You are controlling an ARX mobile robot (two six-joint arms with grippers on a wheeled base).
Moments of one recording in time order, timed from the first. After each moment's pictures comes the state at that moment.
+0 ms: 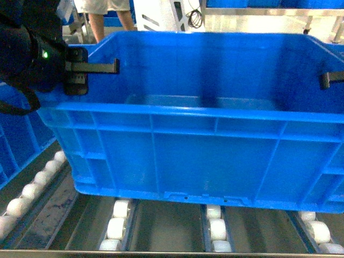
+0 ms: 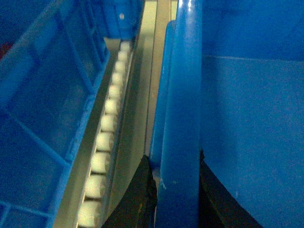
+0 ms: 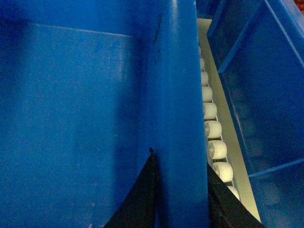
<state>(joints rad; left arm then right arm) -0.30 1.72 1.03 0.16 -0.26 -0.11 0.14 1.64 1.02 -0.04 0.23 0.02</state>
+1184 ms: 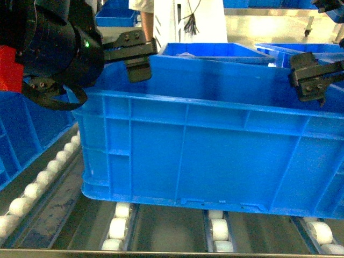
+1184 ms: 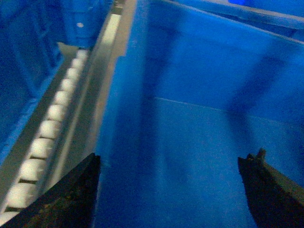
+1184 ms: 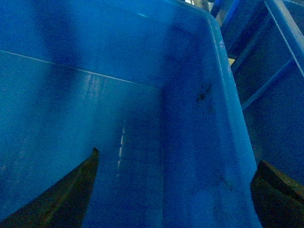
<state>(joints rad) -0.40 1.75 1.06 0.20 -0.27 -0.33 0.17 1.72 1.09 0.02 0.26 -0.09</state>
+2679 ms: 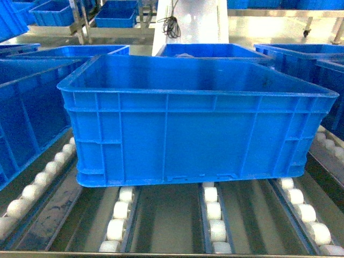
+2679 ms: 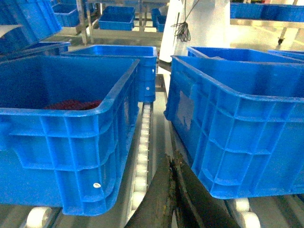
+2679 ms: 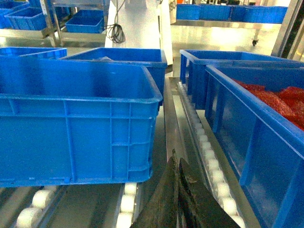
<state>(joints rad) 0.00 0.76 0.02 0.72 0.00 -0.02 0.00 0.83 0.03 0.78 0.00 -0.01</state>
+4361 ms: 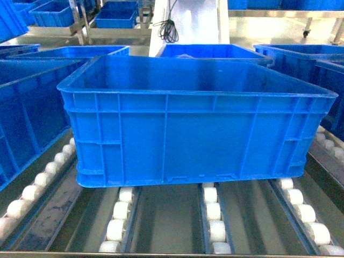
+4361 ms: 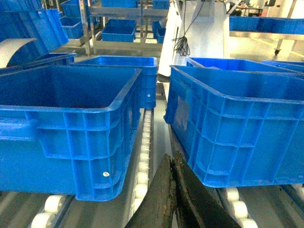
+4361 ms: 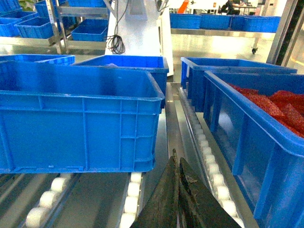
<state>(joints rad) 0.00 0.01 0.02 -0.01 0.00 -0.01 0.00 0.01 0.01 0.00 0.00 -0.01</state>
